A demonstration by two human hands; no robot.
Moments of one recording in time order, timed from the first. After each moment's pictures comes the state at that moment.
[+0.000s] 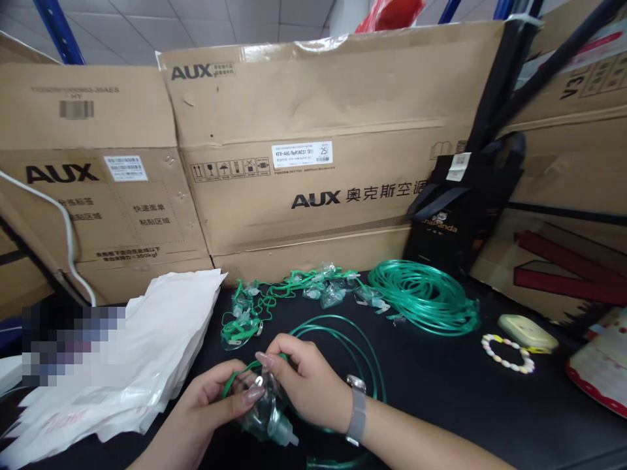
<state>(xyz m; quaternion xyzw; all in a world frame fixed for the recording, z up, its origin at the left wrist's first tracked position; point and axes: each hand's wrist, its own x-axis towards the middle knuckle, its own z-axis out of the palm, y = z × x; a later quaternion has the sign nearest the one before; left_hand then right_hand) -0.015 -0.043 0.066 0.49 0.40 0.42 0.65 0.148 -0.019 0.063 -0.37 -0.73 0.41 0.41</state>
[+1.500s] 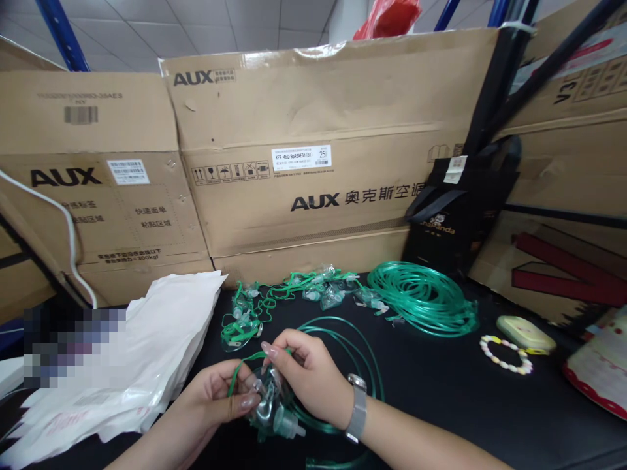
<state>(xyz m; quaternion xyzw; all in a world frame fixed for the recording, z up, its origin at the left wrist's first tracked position) -0.017 -0.033 0.067 0.48 0.38 0.40 0.69 0.147 -0.020 0.069 -0.37 -0.62 0.50 0.47</state>
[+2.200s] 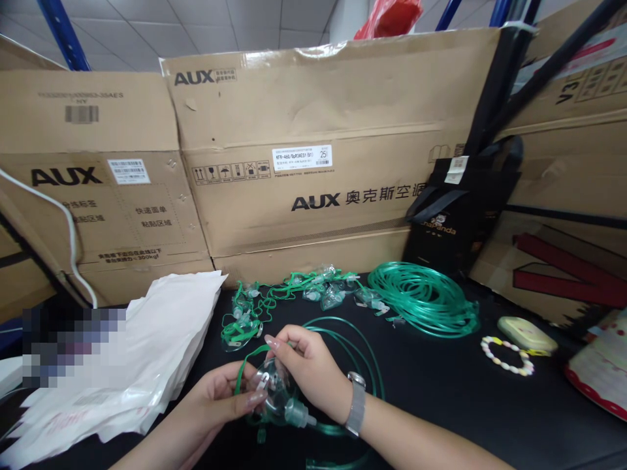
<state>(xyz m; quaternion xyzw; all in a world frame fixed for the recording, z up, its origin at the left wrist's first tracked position) -0.015 -0.035 0.068 0.47 0.35 0.38 0.71 0.145 -0.011 0.067 -0.39 -0.60 0.52 0.47</state>
